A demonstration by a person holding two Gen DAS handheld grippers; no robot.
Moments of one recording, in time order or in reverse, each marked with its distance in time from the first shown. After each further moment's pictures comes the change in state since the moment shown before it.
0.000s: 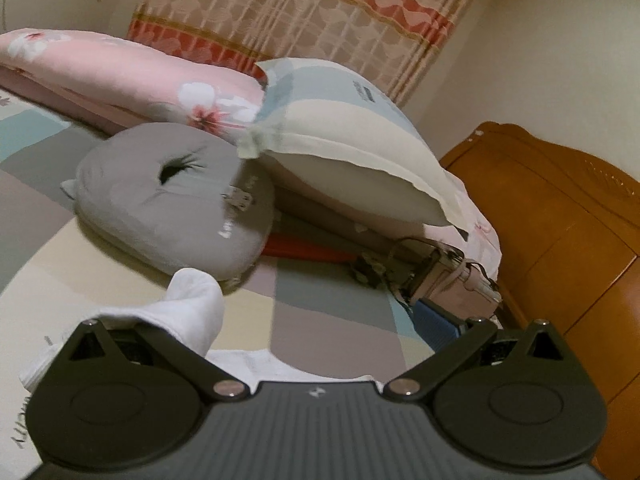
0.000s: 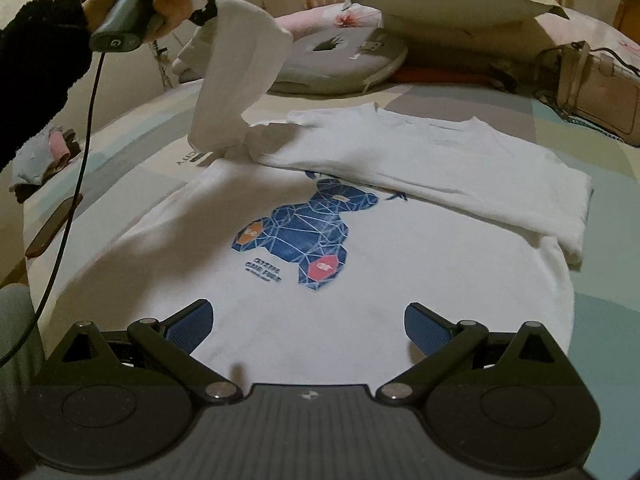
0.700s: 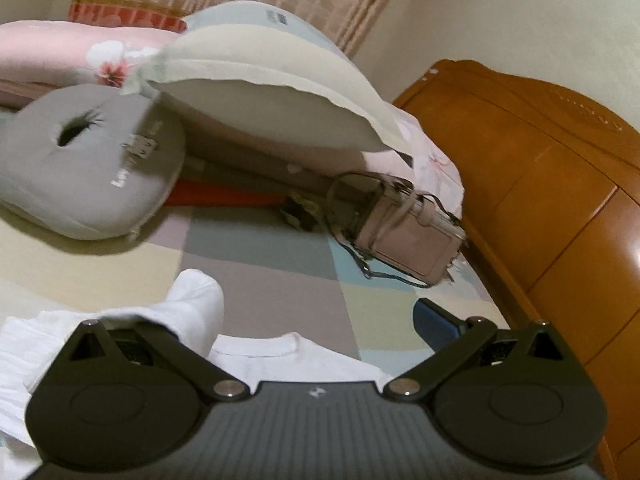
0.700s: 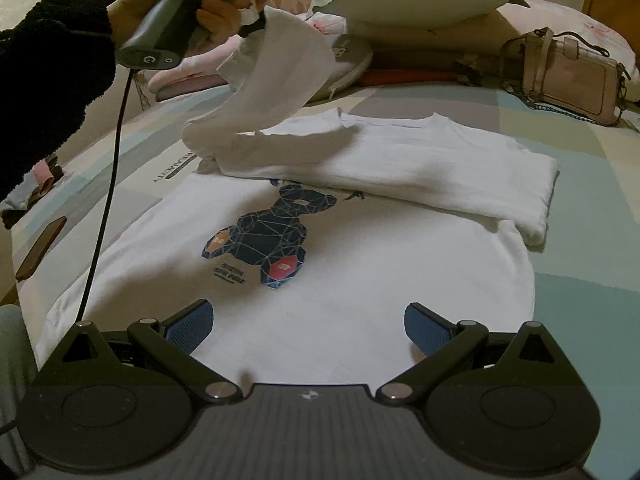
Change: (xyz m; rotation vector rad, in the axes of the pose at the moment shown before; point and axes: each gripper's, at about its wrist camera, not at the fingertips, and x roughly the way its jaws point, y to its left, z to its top) left arm 0.063 -0.082 -0.049 0.106 0.128 -0.094; right arm -0.012 -0.023 -0.007 0.069 -0.027 -0.039
